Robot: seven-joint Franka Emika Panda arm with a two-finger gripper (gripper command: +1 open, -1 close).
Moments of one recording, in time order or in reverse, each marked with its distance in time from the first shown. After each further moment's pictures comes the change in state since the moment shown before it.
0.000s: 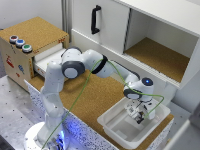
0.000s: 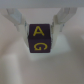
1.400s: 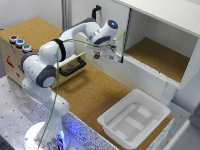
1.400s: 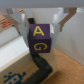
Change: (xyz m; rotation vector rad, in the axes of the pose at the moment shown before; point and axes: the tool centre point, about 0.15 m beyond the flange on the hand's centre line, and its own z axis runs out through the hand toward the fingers) arm -0.112 -0.473 -0.206 0.454 -0.008 -1.127
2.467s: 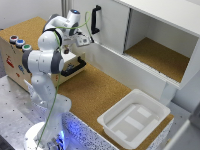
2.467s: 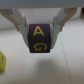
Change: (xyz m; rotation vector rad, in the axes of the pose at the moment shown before) arm 0.084 -0.141 0.162 -0.015 -0.319 -0.557
